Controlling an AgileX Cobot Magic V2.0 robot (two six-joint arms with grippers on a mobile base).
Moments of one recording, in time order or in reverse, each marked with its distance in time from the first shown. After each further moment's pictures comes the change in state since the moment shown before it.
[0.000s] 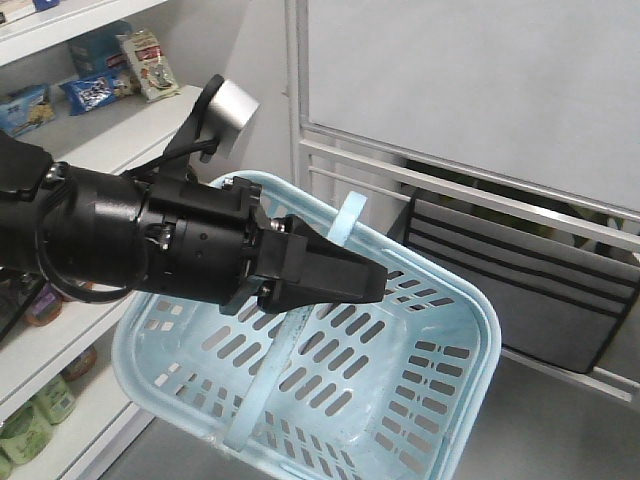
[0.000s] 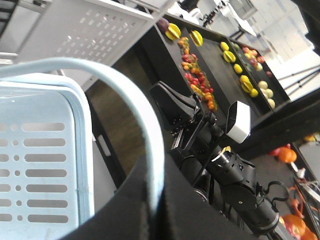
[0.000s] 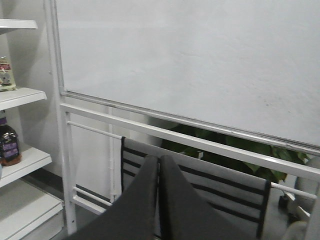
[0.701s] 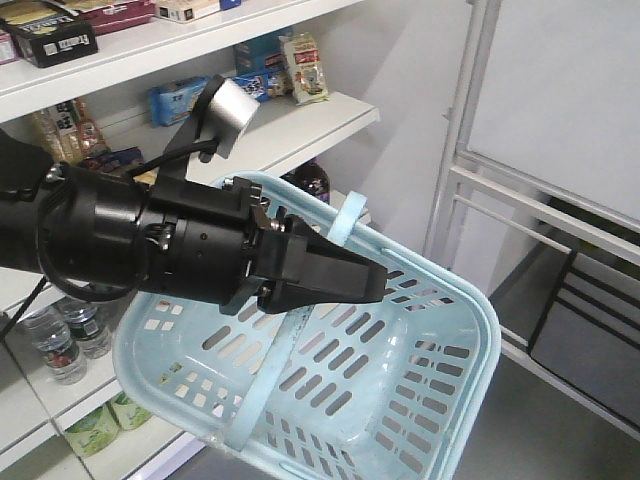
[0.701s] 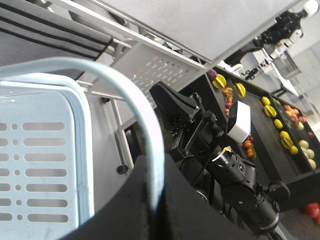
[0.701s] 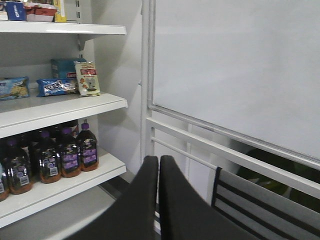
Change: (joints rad) left arm 0.000 0.000 0.000 0.000 0.000 0.000; right arm 0.000 0.000 0.000 0.000 0.000 0.000
